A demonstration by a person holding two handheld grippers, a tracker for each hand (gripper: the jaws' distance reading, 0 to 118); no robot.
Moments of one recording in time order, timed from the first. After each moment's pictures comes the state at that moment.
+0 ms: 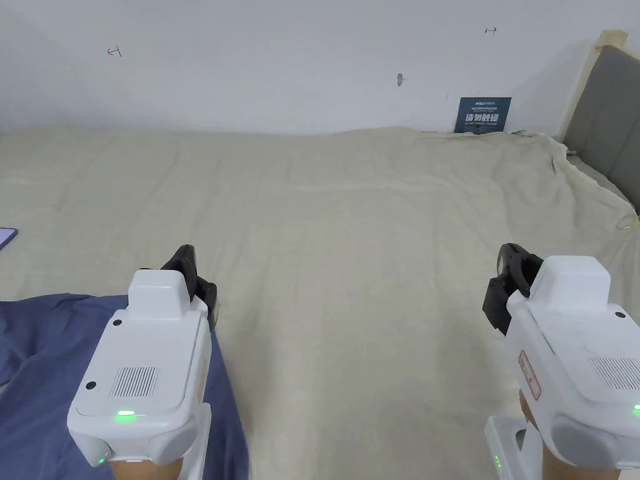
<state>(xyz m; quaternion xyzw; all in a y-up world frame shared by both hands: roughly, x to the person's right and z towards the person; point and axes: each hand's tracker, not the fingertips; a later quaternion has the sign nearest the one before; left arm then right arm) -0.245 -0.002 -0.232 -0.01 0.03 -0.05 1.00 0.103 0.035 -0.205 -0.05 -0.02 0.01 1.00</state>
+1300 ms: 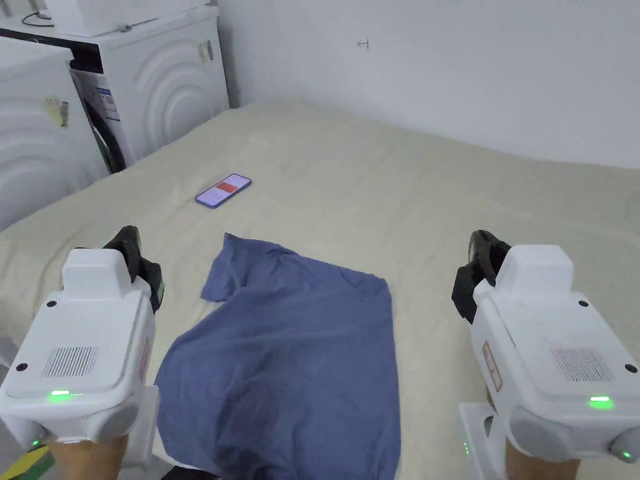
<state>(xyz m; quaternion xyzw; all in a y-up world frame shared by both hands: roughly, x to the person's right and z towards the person) -0.454 0.022 -0.095 0.00 0.31 -0.07 0.95 -0.119 0.043 -0.247 -0.02 0.24 0.01 0.97</state>
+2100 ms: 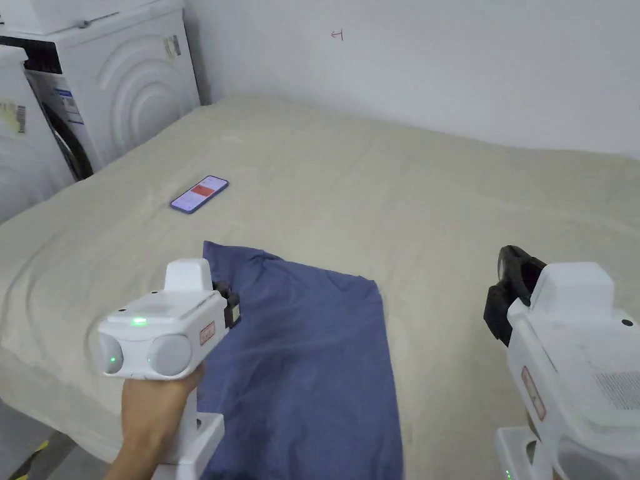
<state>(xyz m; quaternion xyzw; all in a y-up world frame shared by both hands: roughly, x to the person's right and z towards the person) -0.475 -0.038 -0.239 -0.27 0.13 0.10 0.95 -0.096 0.035 -0.259 -0.04 0.19 0.05 0.98</state>
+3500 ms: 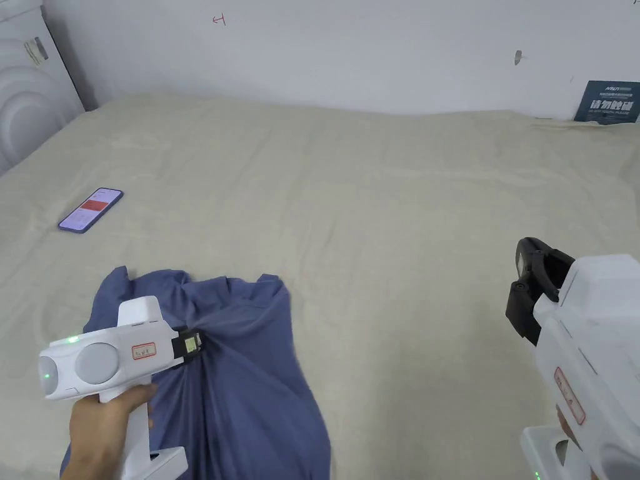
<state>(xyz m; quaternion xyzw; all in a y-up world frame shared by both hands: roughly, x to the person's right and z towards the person) -0.448 -0.072 -0.287 -0.37 0.02 0.17 0.91 0.018 0.035 -0.247 -0.06 0.10 0.04 0.99</state>
